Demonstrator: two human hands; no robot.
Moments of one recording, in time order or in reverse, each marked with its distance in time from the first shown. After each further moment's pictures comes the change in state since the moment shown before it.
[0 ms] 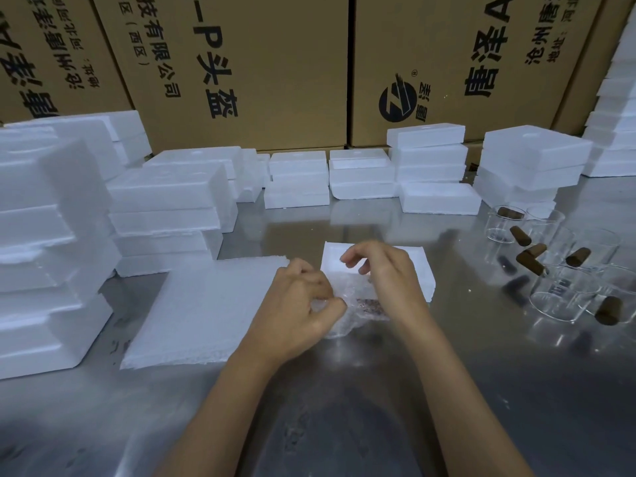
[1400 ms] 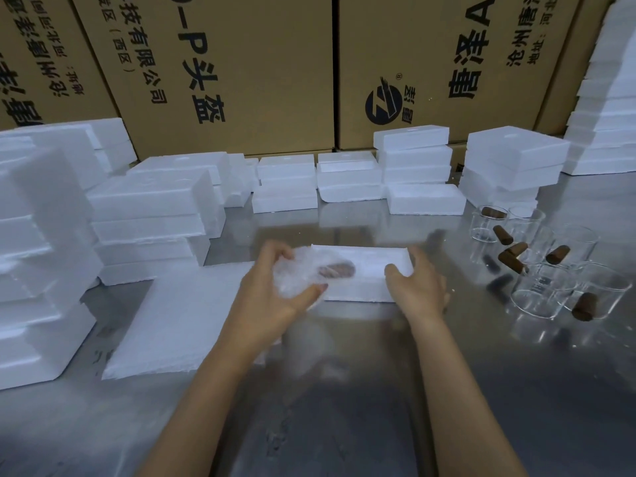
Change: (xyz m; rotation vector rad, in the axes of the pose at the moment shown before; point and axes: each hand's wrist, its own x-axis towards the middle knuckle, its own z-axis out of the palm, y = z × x) left_hand 0.006 -0.007 -0.005 -0.282 0.227 -0.167; right_hand 0.021 0.044 -0.044 -0.445 0.319 0.343
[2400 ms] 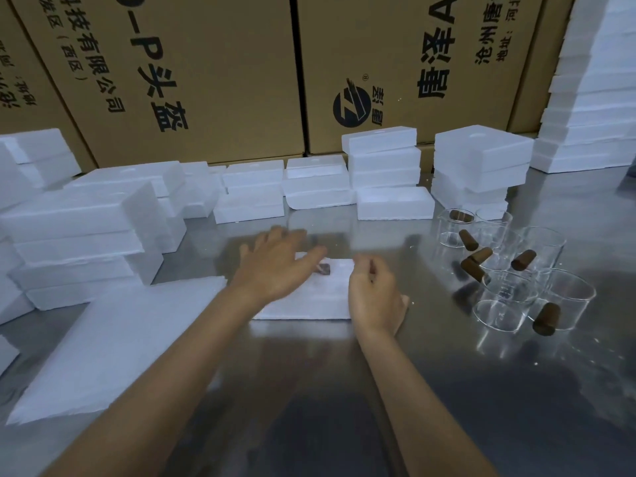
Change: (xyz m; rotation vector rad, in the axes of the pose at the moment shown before) left_hand 0.092 0.036 0.079 0.649 -0.348 -0.117; right_hand 0.017 0.002 0.005 0.228 0.129 0.042
